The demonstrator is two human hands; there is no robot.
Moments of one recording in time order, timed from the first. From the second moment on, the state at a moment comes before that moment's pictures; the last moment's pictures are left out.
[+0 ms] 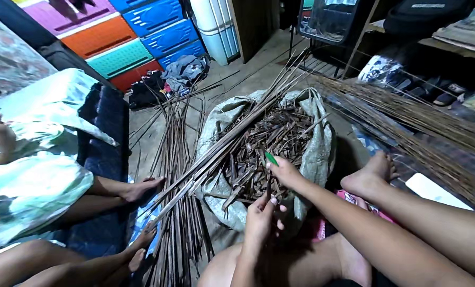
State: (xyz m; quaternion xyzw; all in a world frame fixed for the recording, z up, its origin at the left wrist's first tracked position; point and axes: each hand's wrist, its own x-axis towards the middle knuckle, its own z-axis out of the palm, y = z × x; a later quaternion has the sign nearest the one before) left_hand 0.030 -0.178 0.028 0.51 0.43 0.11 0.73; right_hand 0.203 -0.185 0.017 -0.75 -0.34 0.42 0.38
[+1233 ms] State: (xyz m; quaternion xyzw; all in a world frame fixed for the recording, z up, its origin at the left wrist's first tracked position) left_hand 0.029 -0.168 0.015 0.53 0.46 0.16 0.69; right_hand 0.190 -0.229 -0.016 -0.84 -0.48 0.23 0.10
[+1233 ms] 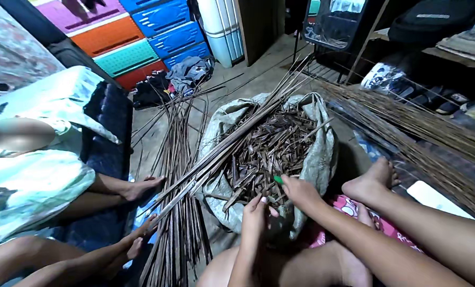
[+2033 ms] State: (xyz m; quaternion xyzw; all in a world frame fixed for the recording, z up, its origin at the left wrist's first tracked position) left_hand 0.037 -0.172 0.026 0.74 0.54 -0.06 0.39; right_hand 0.140 -0.258 0.032 -0.79 -0.49 0.37 0.05
